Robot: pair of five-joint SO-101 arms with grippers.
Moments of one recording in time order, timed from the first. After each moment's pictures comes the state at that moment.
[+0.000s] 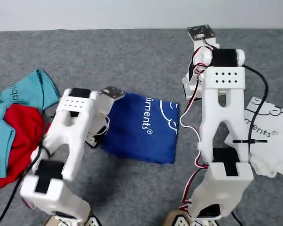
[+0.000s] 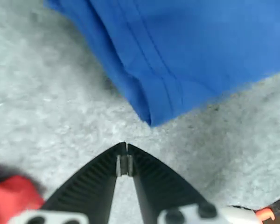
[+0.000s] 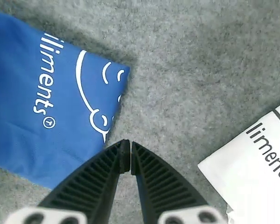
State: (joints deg) left arm 3.7 5.3 18.5 90.3 -18.5; right arm -3.8 15.2 -30.9 100.7 10.0
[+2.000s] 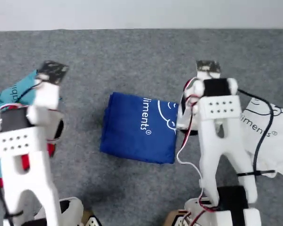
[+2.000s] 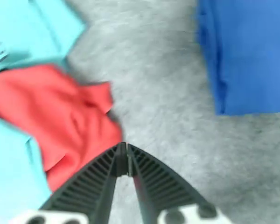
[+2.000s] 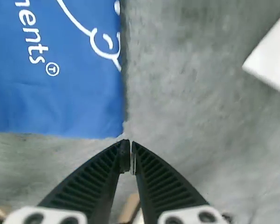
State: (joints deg) left arm -17.5 -29.9 19.1 95.5 -19.0; right arm -9.8 -10.7 7.2 100.7 -18.5
